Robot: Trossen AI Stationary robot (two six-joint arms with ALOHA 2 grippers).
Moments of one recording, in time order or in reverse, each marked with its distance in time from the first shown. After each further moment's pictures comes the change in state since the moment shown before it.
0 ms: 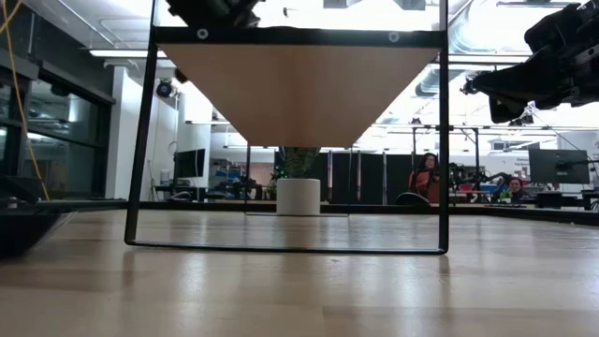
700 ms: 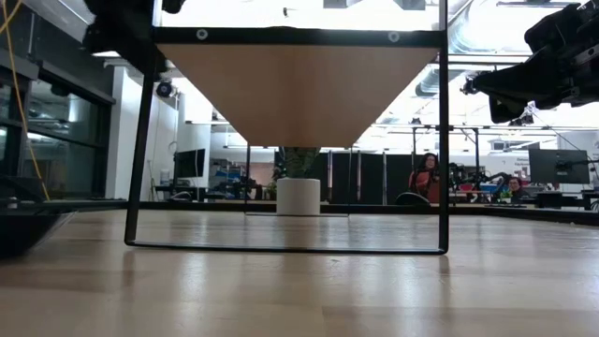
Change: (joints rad) left arm -0.292 -0.133 0.000 -0.529 0.030 -0.055; right arm 0.000 0.000 0.000 0.000 0.000 0.000
